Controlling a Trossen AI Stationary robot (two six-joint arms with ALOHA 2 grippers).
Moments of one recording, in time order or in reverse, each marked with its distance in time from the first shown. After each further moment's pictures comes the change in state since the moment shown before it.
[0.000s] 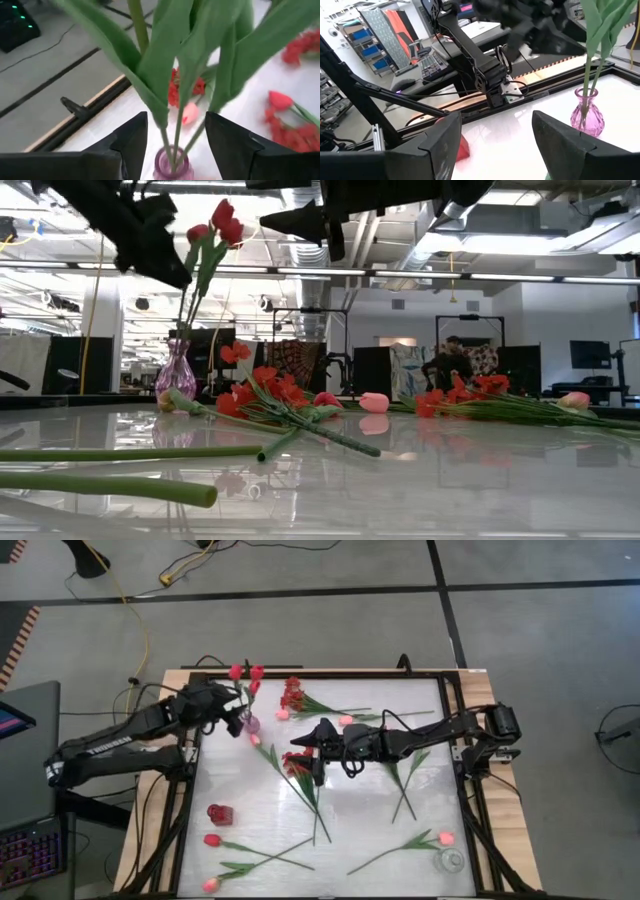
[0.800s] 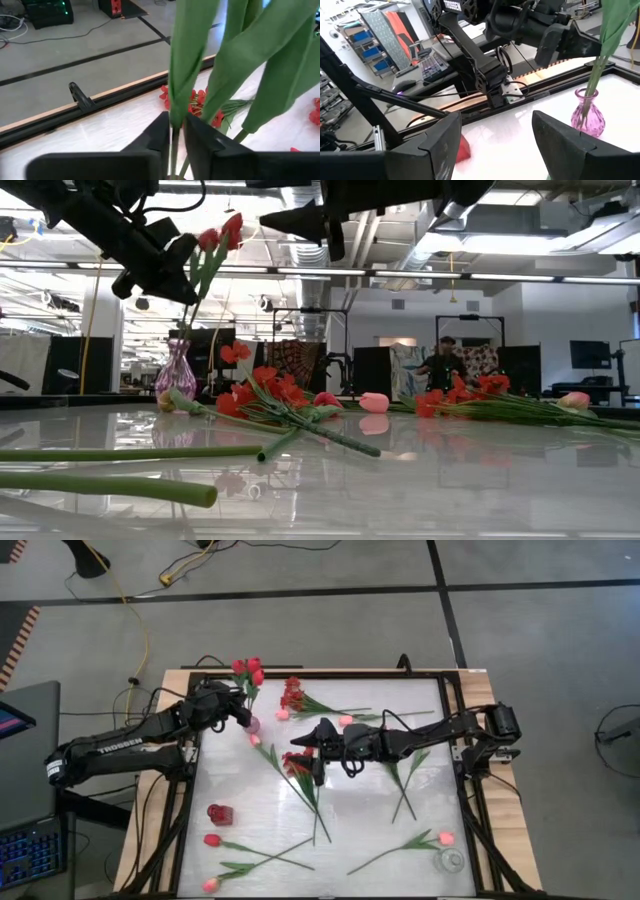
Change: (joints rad) left arm 0.001 0.040 -0.178 0.325 -0.163 -0.261; right arm 0.003 0.000 0.000 0.002 0.000 0.007
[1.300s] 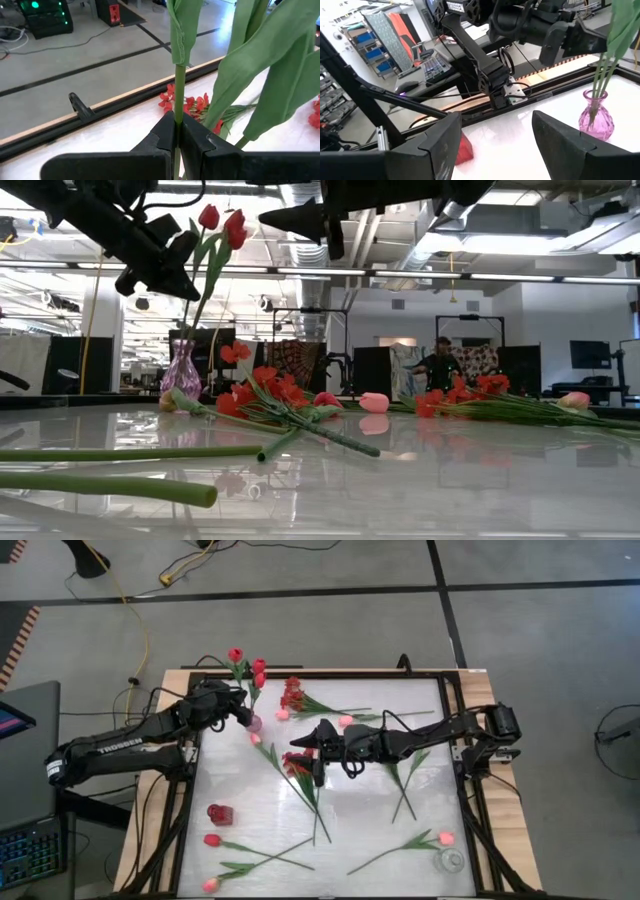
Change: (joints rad) left arm 0.000 0.000 0.000 0.034 -0.003 0.037; right arm -0.006 0.000 0.000 0.010 0.000 0.003
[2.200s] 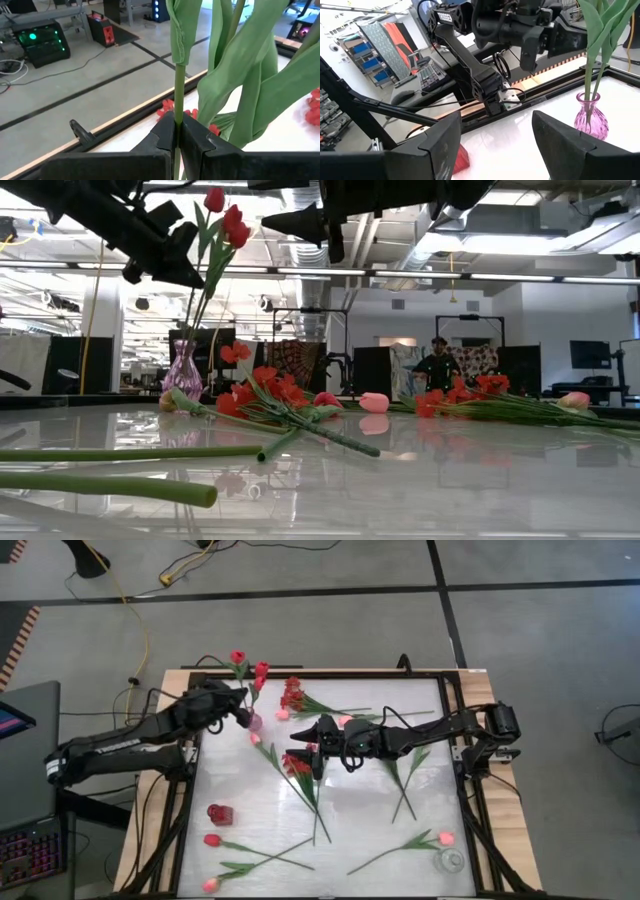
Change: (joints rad) left arm -0.031 -0.012 0.009 0.059 -0.013 0.142; right arm -0.022 0.000 0.000 0.019 0.000 0.034
